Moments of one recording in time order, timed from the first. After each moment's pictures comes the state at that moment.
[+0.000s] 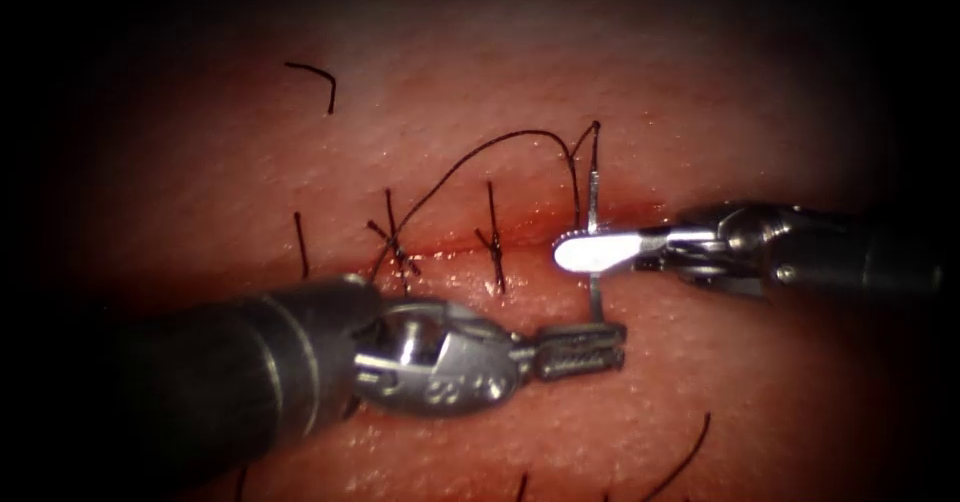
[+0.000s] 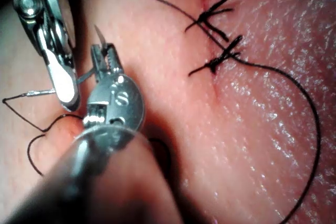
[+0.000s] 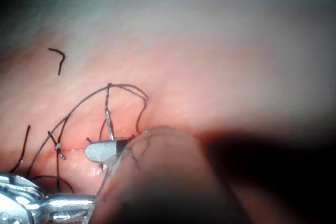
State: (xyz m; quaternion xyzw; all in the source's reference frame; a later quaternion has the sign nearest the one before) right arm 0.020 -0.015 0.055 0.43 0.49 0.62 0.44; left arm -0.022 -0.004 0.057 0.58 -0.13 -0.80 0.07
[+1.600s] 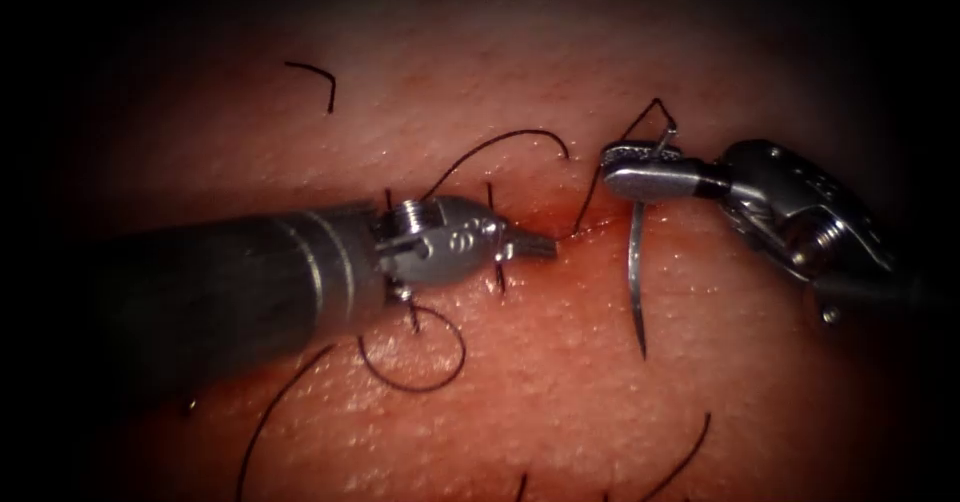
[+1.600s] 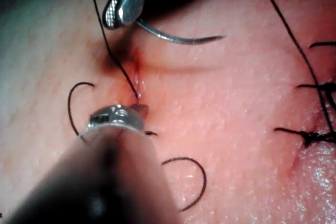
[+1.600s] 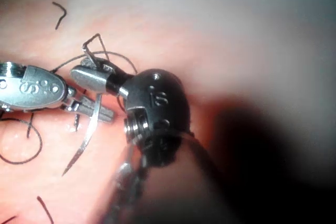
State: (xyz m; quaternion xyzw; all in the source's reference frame) right arm 0.016 -0.011 0.053 0.24 0.68 0.39 0.57; left arm -0.020 0.004 0.068 0.37 0.12 -0.91 -0.14
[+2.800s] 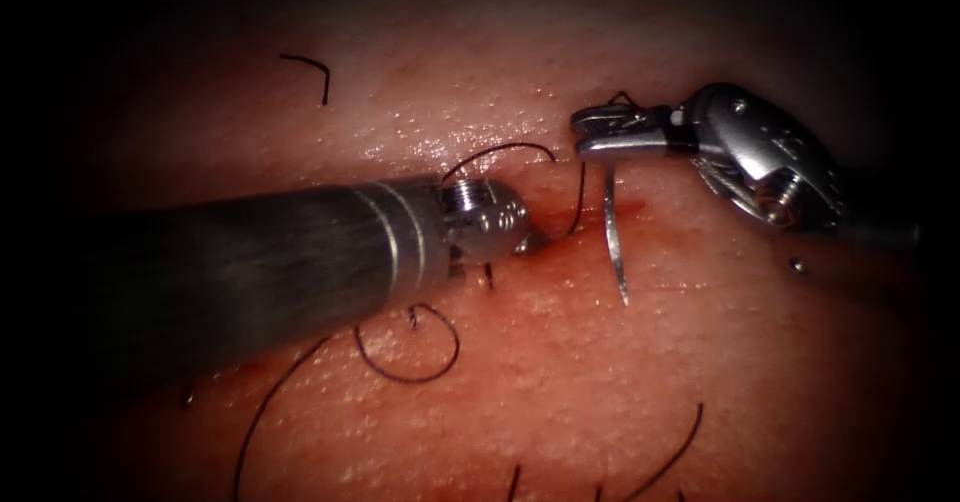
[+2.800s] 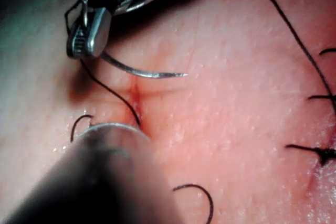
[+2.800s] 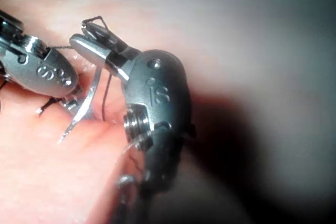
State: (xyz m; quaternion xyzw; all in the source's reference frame) right arm 0.018 -0.006 0.055 0.08 0.74 0.21 0.64; left arm -0.020 0.003 0.073 0.24 0.20 -0.94 -0.12
